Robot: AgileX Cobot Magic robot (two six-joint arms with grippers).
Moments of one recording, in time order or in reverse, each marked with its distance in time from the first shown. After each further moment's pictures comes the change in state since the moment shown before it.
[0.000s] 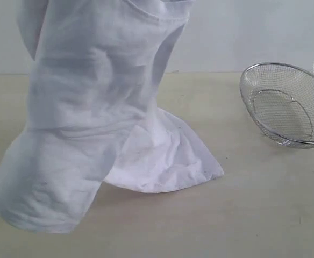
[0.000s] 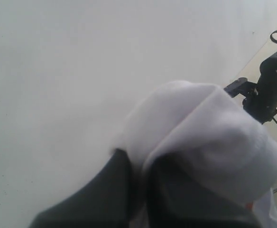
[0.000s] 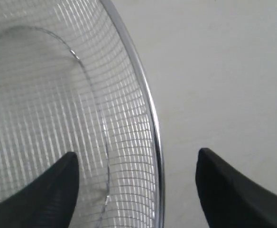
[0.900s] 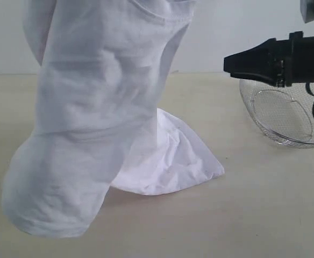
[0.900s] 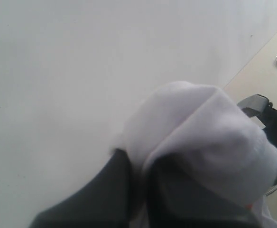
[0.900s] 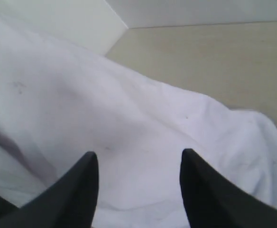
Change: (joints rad) left arm 0.000 0.010 0.000 -0.006 0.000 -0.033; right arm 0.124 -0.265 0.530 1.489 0.476 -1.501
